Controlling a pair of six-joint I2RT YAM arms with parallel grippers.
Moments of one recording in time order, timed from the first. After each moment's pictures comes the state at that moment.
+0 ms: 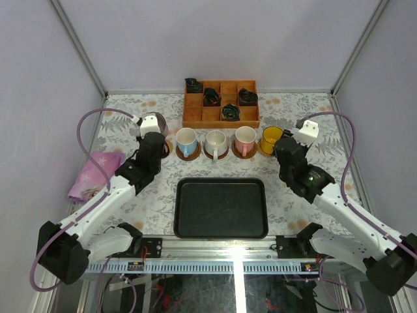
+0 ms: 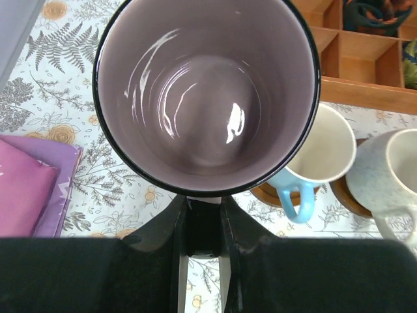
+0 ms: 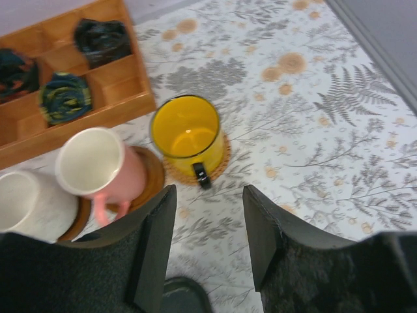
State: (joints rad) left arm -0.55 1.04 0.79 -0.21 -0.64 -0.34; right arm 0.71 0.93 0.82 -0.38 0.90 0.56
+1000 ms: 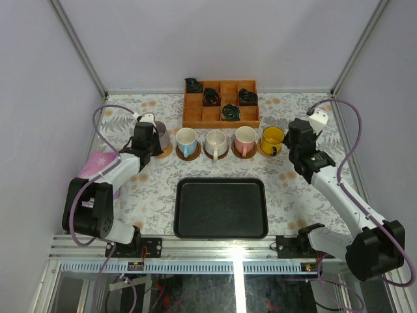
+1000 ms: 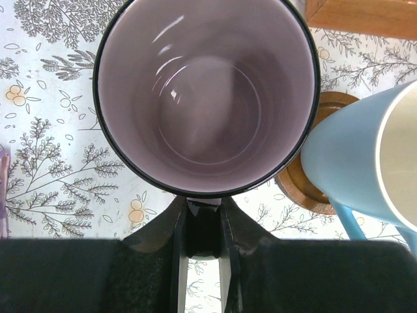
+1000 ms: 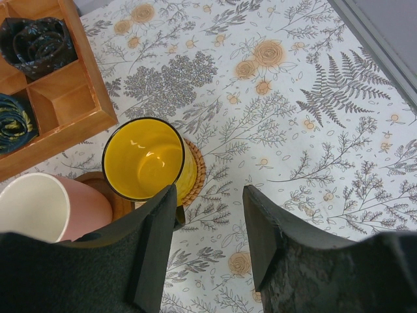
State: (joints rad) left arm -0.17 1.44 0.81 -0.04 -0.13 -0.26; right arm 0.32 1.14 0.87 -0.27 0.61 0.48
